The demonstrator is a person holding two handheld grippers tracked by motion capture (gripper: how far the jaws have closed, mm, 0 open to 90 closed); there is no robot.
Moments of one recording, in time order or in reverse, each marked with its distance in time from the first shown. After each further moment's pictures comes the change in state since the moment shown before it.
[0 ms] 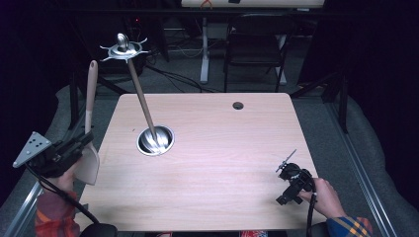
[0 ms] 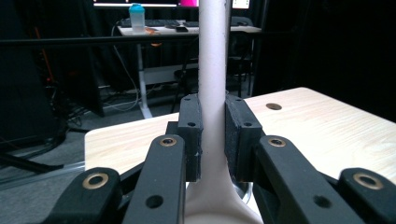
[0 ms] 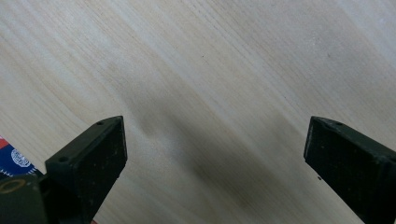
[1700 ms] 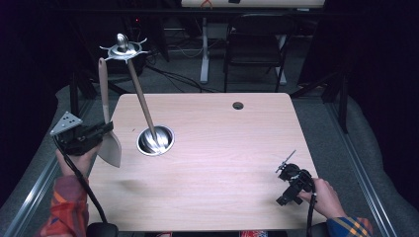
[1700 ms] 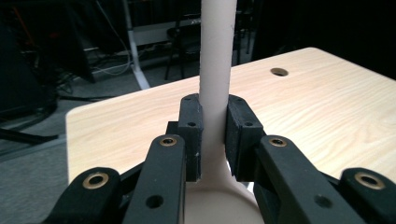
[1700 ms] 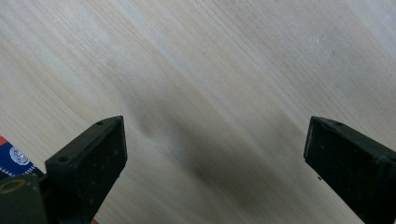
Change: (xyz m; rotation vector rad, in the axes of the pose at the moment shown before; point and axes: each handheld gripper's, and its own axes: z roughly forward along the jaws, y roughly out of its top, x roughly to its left) left arm 0.001 0.013 0.067 0.204 -0.014 0.023; right arm 0.001 0.000 0.001 0.010 0.002 -0.003
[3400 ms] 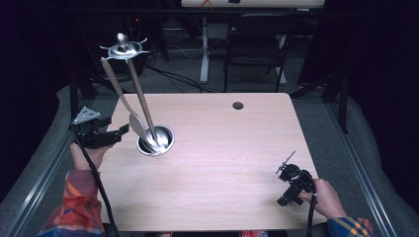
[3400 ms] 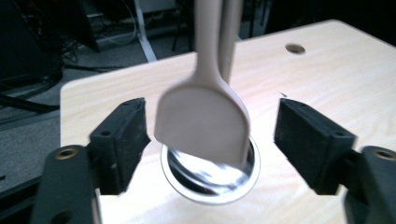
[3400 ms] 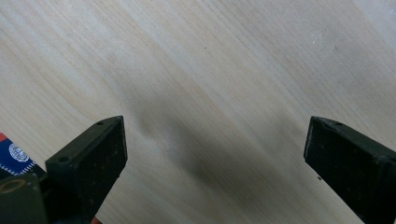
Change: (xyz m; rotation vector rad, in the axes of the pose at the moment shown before) left arm -0.016 0.007 0.028 0.156 0.040 -0.023; right arm 0.000 -0.001 -0.001 0.029 -0.005 -0.022
